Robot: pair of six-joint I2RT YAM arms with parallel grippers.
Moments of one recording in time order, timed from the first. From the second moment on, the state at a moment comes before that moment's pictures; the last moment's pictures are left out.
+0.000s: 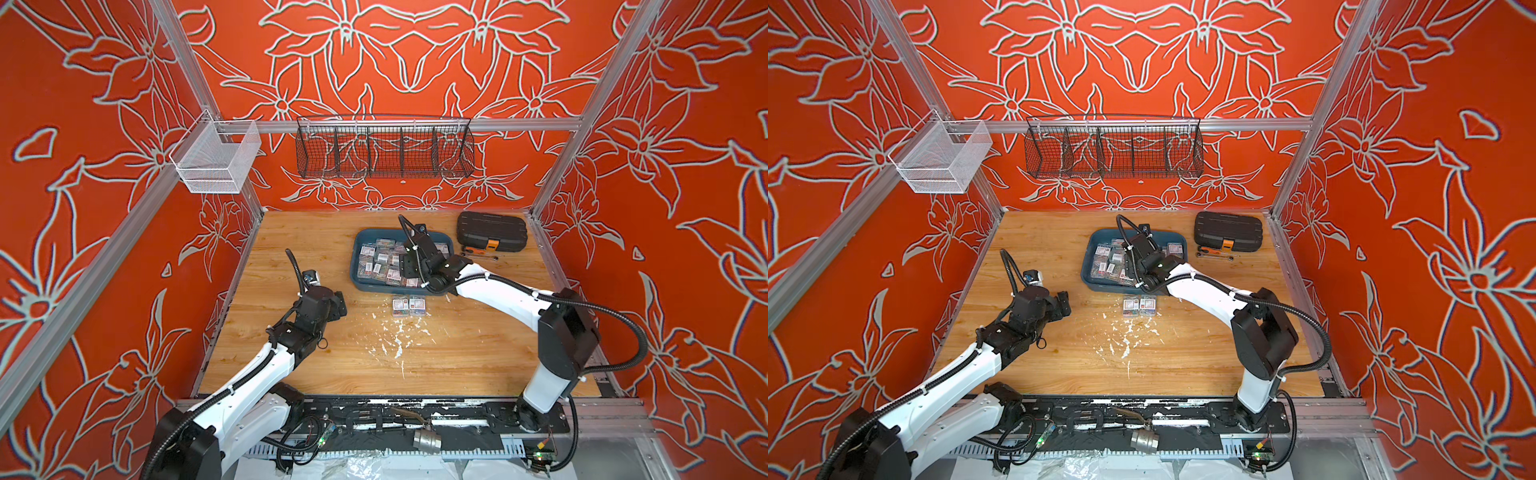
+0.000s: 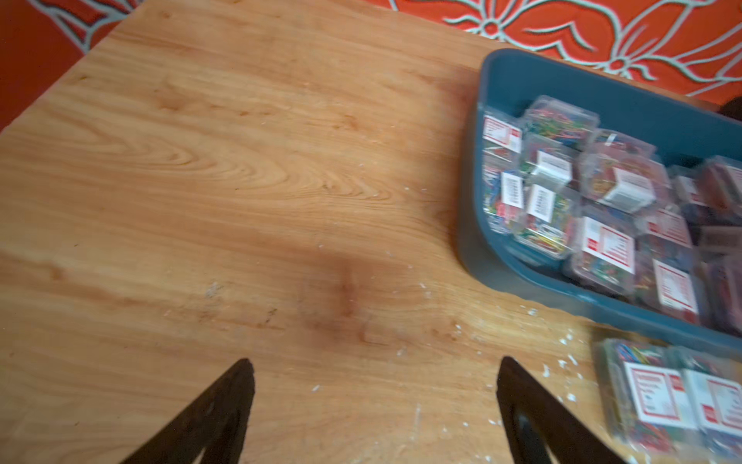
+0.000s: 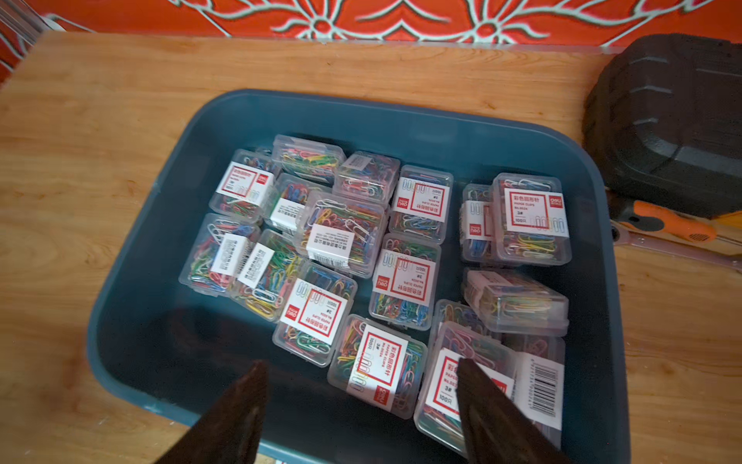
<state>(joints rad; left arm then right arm) -0.36 0.94 0.48 -0.22 -0.39 -0.50 0.73 1.75 1.37 -0.42 0.40 0.49</state>
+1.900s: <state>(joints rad) -0.34 1.01 0.48 -0.23 -0.42 -0.56 0.48 2.01 1.46 -0.55 0.31 0.45</state>
